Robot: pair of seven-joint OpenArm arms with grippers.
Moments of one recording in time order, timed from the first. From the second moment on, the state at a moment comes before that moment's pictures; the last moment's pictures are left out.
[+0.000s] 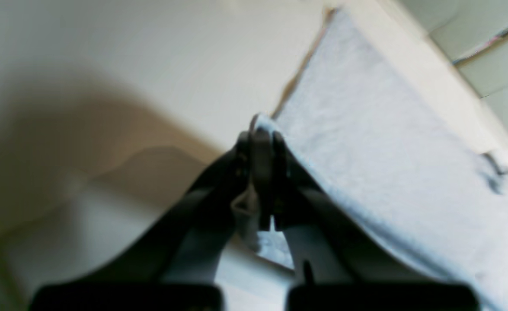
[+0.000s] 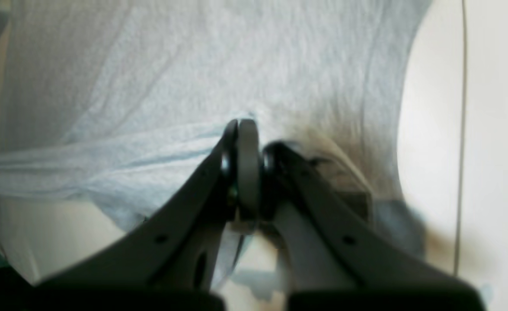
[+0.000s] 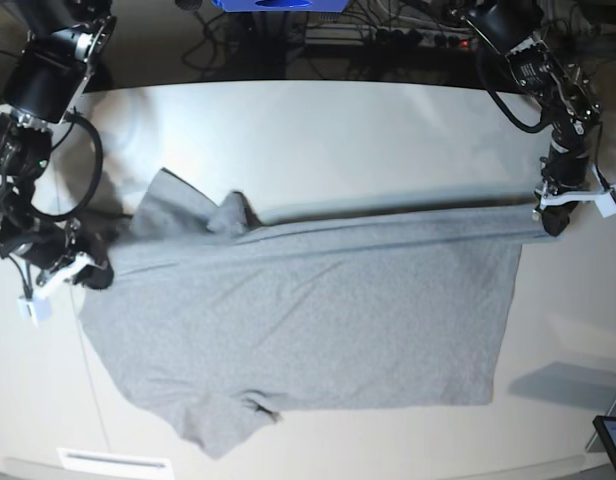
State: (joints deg) left arm 4.0 -9.0 -48.4 83.6 -36.3 -18.1 34.6; right arm 9.9 12.9 26.3 81.6 41.8 23.6 -67.1
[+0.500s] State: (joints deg) left arm -5.9 -9.0 -41.5 74.2 -25.8 -17.6 33.8; right arm 12.3 13.9 21.6 75.5 41.4 22.9 -61.4
